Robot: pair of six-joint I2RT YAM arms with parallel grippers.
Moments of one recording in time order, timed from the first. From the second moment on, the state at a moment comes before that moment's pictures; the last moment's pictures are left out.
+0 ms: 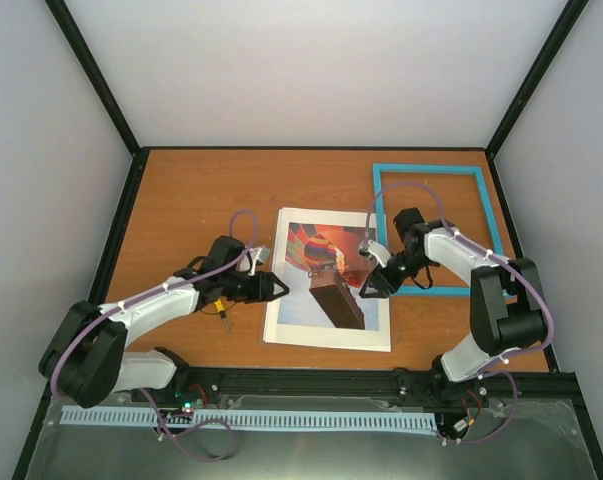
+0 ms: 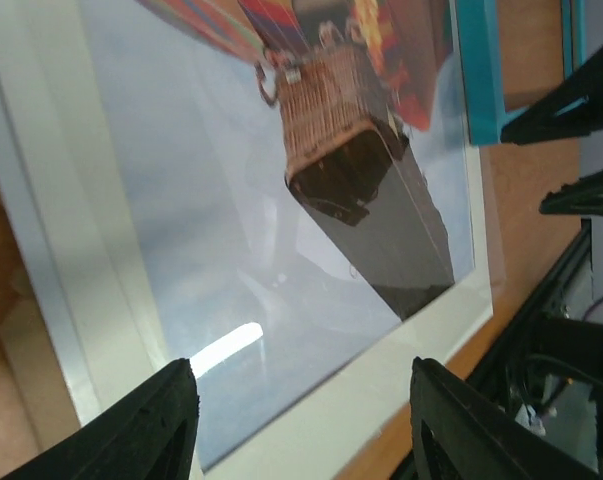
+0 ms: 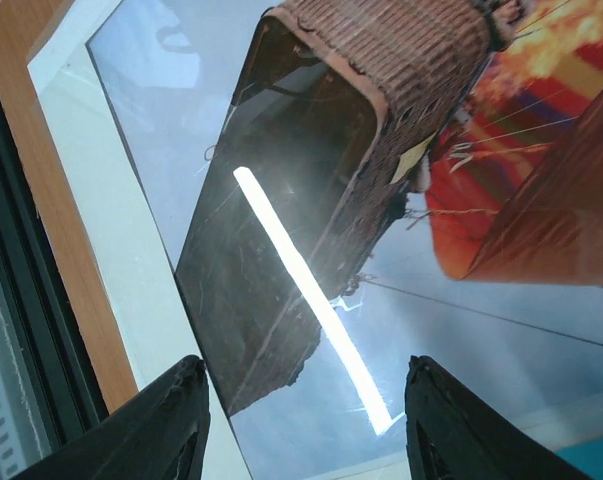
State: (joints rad) left arm -0.53 1.26 0.56 -0.17 0.55 -0.59; right arm 0.24 1.58 0.95 -0.90 -0.67 -0.65
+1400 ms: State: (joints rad) left arm -0.57 1.59 0.60 0.01 0.75 -0.62; right arm 0.26 1.58 0.89 -0.77 -0.64 -0.58
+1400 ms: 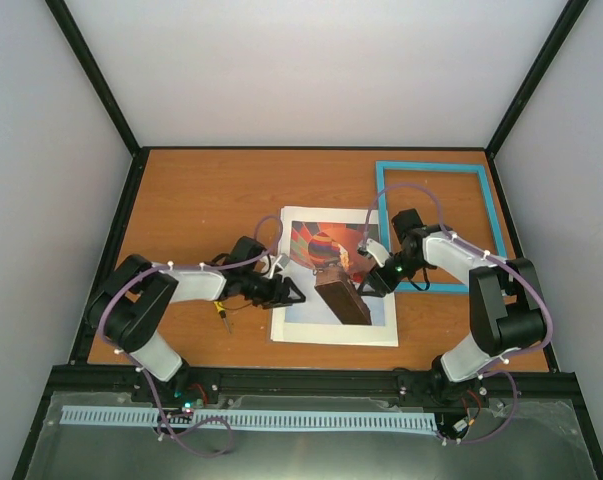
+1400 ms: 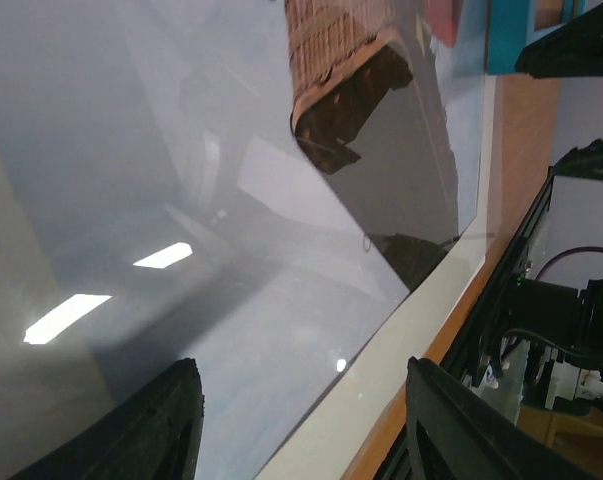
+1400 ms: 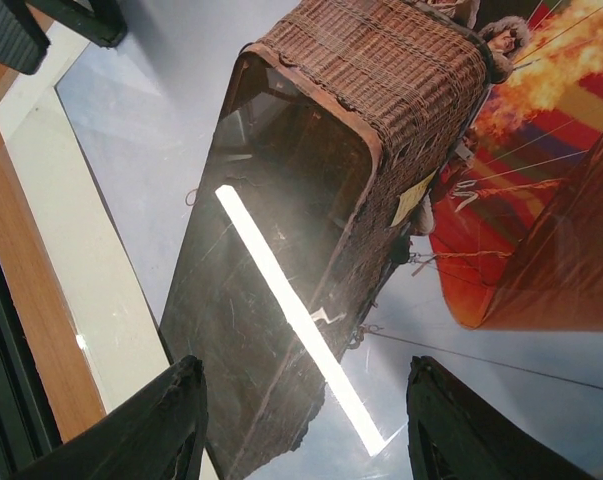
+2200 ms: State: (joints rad) left arm -0.57 1.35 0.62 -0.20 0.56 -0.69; right arm 0.26 1.58 0.89 -0.77 -0.64 -0.58
